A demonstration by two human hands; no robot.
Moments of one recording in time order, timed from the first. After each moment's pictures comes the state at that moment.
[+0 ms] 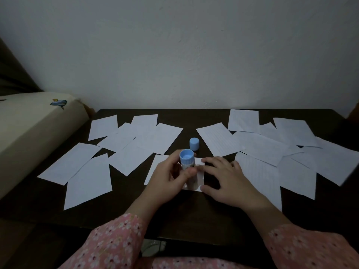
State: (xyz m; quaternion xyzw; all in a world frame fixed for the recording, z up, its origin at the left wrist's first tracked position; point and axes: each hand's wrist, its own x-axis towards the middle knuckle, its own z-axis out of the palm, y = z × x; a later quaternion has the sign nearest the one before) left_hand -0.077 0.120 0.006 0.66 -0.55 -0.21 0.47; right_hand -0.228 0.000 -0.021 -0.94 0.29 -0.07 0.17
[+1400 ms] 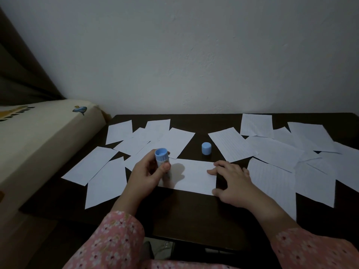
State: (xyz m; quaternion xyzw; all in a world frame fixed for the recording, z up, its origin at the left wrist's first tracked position) left_hand -0.020 0.154 0.012 0.72 -0.44 -0.17 0.51; right_hand -0.210 0.004 -0.018 -0.91 0.36 -0.03 0.22
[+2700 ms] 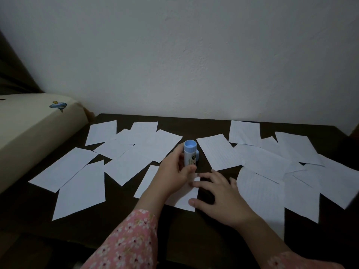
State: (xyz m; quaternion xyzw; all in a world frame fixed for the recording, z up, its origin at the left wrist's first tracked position) left_hand -0.062 0.064 0.005 0.73 -0.50 -0.16 0.43; right_hand -0.220 0.008 -0.019 -0.92 0.31 -0.07 0.24
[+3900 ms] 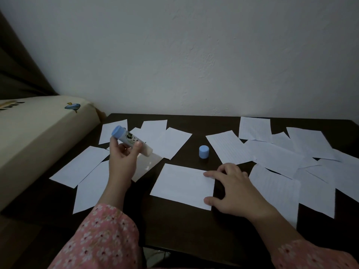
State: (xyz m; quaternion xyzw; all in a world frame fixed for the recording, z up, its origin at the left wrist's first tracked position) left_hand 0.021 0.125 0.019 0.72 -0.22 -0.08 0.65; right_hand -0.218 0.007 -0.010 -0.92 0.34 -0.06 0.19
